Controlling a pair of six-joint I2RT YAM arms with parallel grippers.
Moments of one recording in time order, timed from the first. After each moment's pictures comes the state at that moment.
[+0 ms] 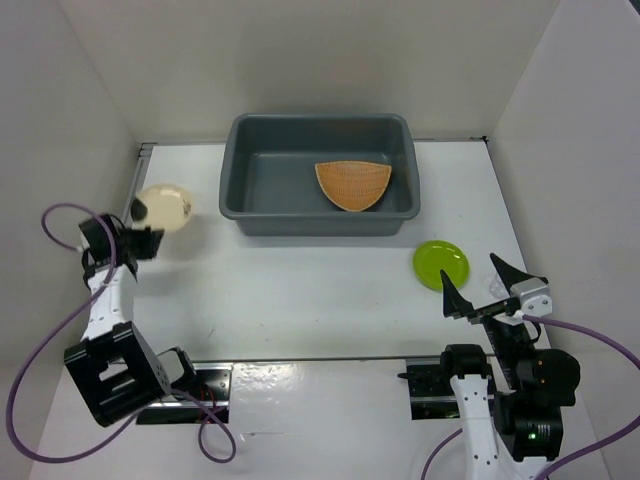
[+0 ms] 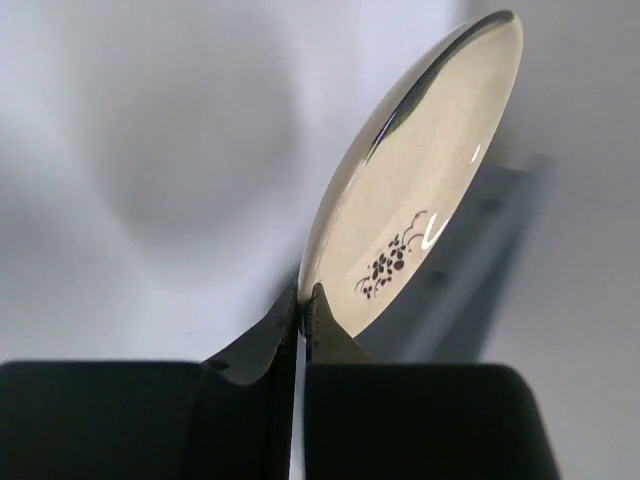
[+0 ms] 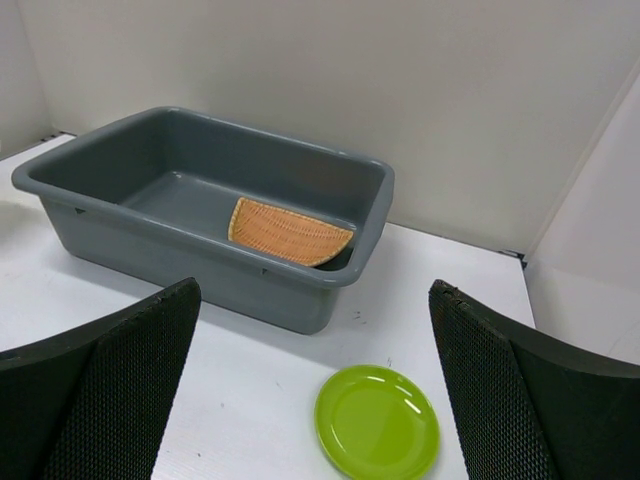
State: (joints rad) left arm 0.54 1.17 0.62 -0.18 0.27 -1.18; right arm -0.03 0.01 0.82 -0.55 -0.31 -0.07
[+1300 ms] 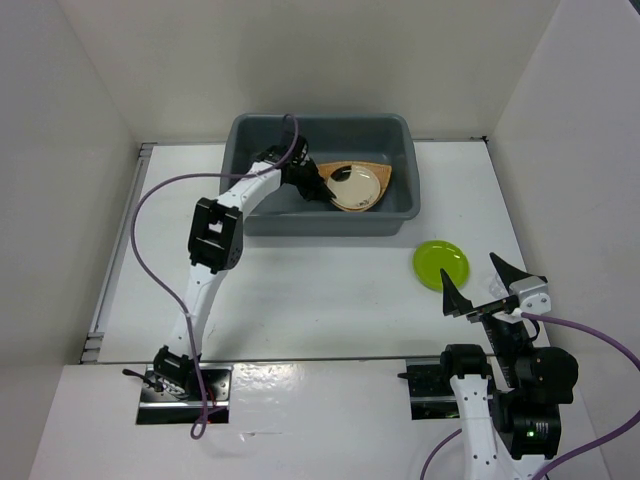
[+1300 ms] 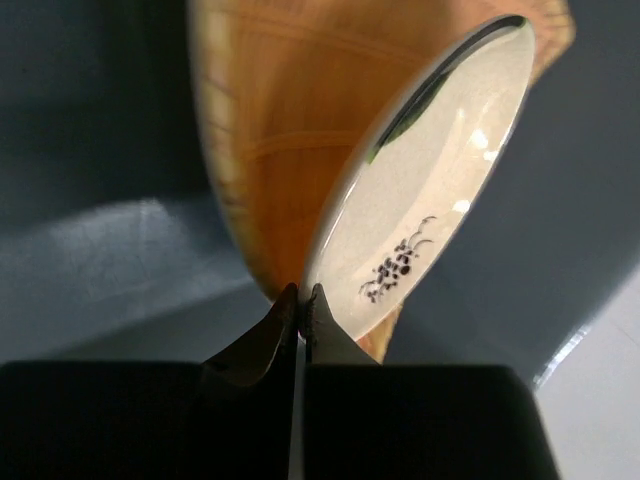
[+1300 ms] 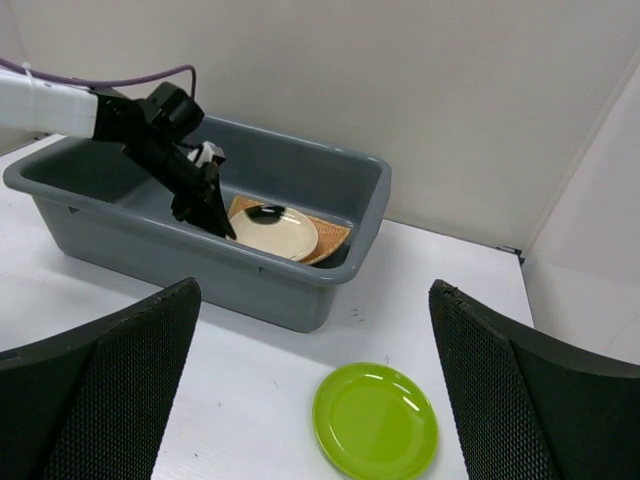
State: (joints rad) left arm -0.37 2.52 2.26 -0.62 0.48 -0.97; right arm -0.04 0.01 0.81 -0.54 -0.30 -0.07
